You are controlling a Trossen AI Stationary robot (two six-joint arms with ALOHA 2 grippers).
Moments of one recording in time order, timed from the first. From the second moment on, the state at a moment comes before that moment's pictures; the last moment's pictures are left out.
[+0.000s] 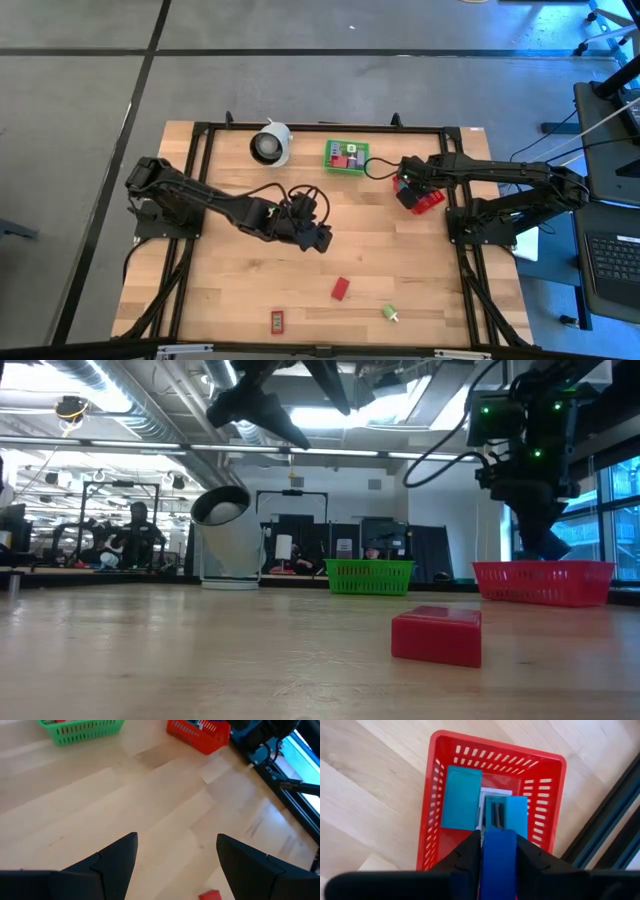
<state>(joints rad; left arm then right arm) -0.28 1.67 1.35 -0.57 -0.53 -1.12 -0.29 1.18 0.75 -1.02 0.30 0.54</state>
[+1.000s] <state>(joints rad) -0.64 1.84 1.35 -0.54 -0.18 -1.75 -0.29 1.18 0.75 -0.95 0.39 0.43</state>
